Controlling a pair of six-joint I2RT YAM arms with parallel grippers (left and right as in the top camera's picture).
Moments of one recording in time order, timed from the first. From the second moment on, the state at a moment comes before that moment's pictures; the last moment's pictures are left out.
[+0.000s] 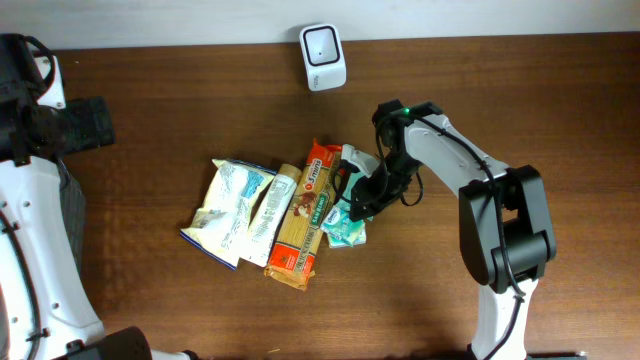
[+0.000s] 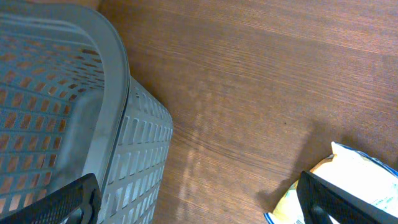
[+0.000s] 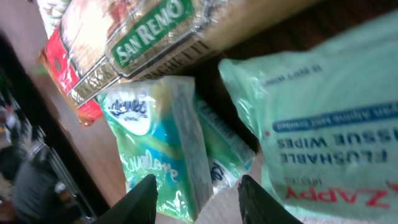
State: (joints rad) left arm 0.30 1.61 1.89 -1.23 -0.18 0.08; right arm 0.31 2.12 1.56 -1.21 -0.58 -0.44
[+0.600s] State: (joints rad) left arm 0.30 1.61 1.89 -1.23 -0.18 0.08; right arm 0.35 2.13 1.47 -1.17 -0.56 -0.21
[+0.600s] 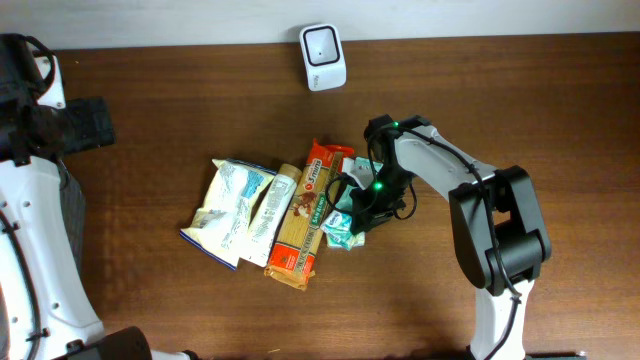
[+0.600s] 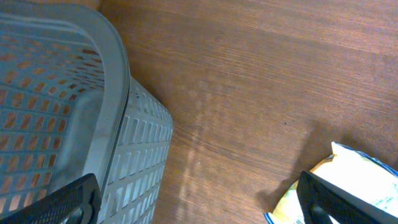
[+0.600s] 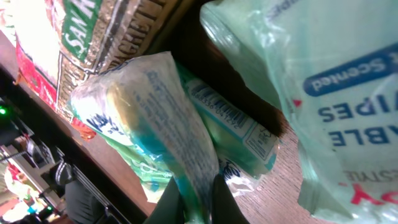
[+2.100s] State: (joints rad) left arm 0.30 1.61 1.89 -1.24 -0.18 0.08; right arm 0.41 2.40 1.98 0.18 0.51 -0.43
